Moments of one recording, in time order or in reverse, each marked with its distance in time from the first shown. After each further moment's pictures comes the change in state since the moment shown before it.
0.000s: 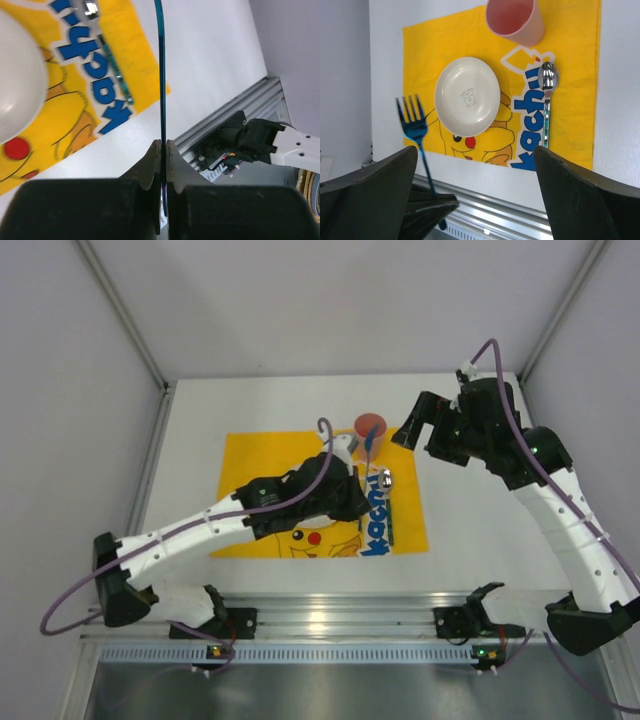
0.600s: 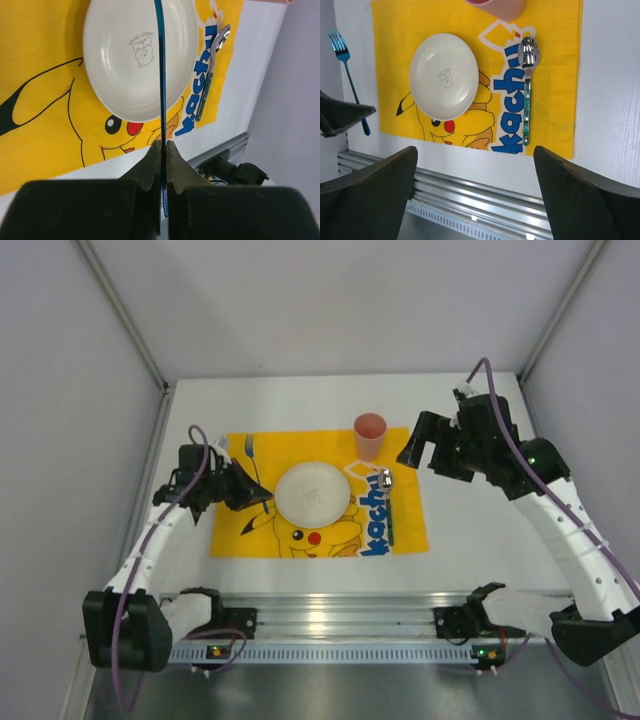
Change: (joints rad) left arm 0.988 -0.308 -0.526 0.009 0.669 0.089; right arm -0.016 -0.038 -0.077 -0.053 0.012 -0.045
